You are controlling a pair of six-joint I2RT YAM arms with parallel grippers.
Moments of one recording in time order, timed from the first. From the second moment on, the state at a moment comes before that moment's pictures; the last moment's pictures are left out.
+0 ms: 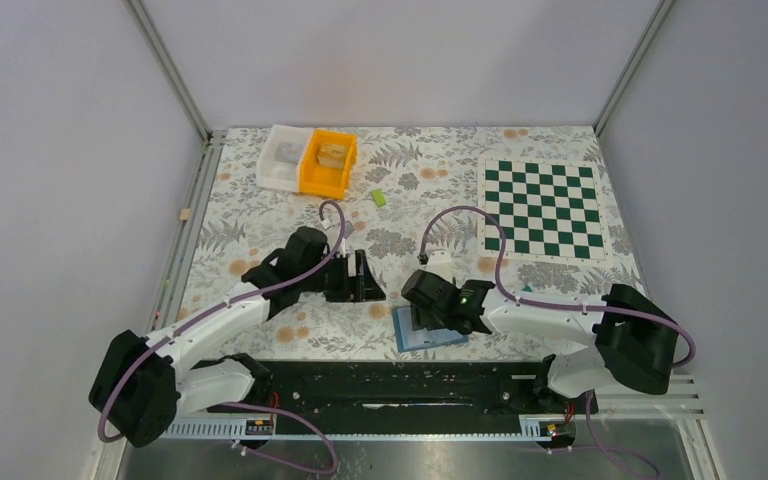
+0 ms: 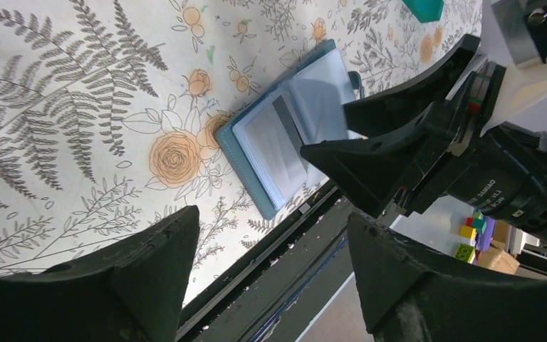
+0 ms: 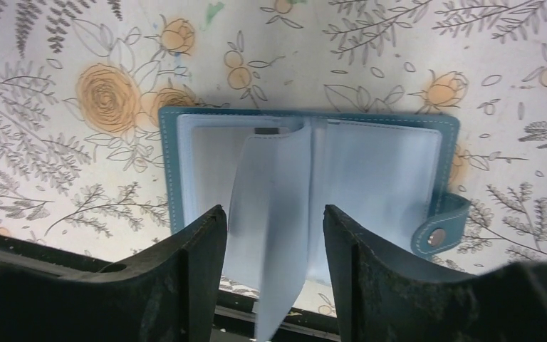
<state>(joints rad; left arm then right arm) -0.60 1.10 0.63 -0.25 0.44 -0.64 1.09 1.41 0.77 -0.46 0.33 0.86</state>
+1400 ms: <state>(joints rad) -0.84 1.51 0.60 0.19 0.42 -0.81 1.01 1.00 0.54 -0.32 0.15 0.87</state>
